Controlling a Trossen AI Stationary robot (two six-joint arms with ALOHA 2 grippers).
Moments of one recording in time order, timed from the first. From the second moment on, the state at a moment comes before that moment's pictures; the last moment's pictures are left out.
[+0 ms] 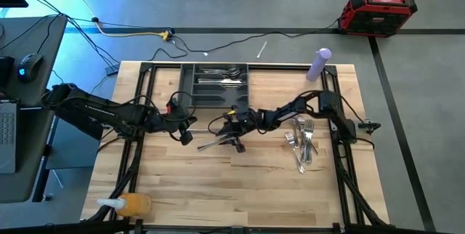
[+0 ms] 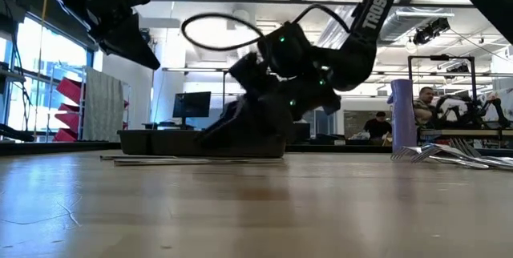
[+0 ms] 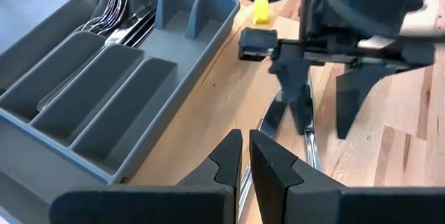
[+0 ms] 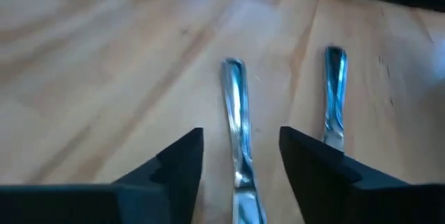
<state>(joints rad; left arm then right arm) -0.20 0.98 0.62 -0.42 -0.54 -0.42 -0.08 2.20 1.08 0.64 -0.40 -0.31</state>
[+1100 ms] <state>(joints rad) -0.20 0.98 0.62 -0.42 -0.54 -0.42 0.00 2.19 1.10 0.41 -0.24 -0.18</state>
